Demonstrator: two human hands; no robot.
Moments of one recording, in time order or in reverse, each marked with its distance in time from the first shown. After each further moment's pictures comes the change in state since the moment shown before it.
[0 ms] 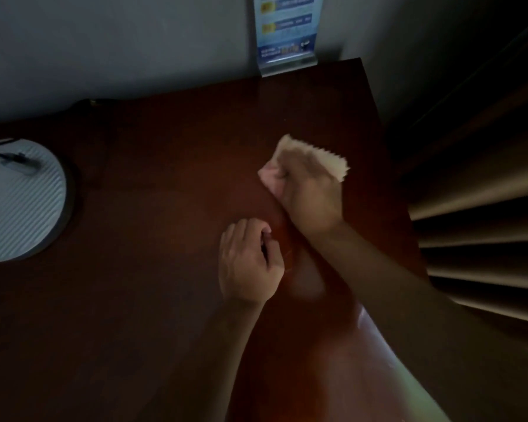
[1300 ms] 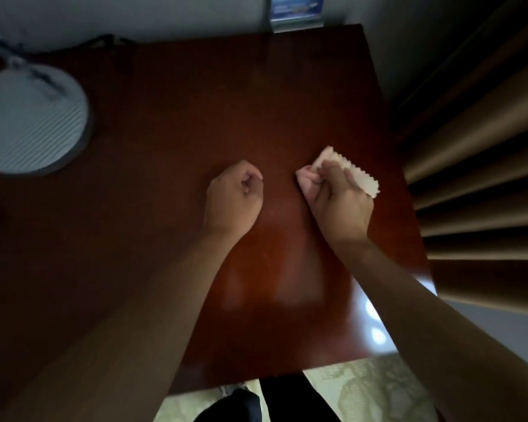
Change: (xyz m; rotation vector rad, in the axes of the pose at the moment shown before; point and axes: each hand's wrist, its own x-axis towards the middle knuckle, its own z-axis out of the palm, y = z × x) left_hand -0.020 -0.014 -0.047 -0.231 -0.141 -0.173; right_hand -0.119 -0.017 -0.059 -0.093 0.114 0.187
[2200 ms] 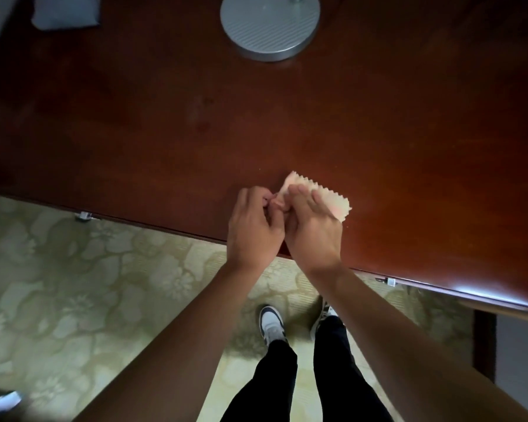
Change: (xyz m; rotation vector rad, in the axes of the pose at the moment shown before) left_hand -0.239 -0.153 -0.155 0.132 0.366 -0.169; right_hand -0.255 -0.224 0.027 0.167 -0.309 -0.389
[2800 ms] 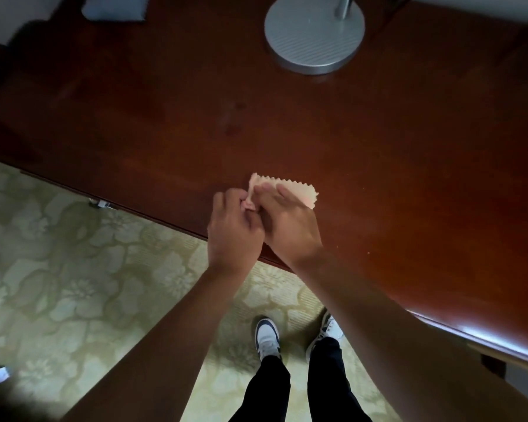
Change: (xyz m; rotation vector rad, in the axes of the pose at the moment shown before) left_hand 0.010 -0.034 -0.032 0.078 0.156 -0.199; right_hand 0.034 -0.046 0.030 0.201 -0.128 -0.336
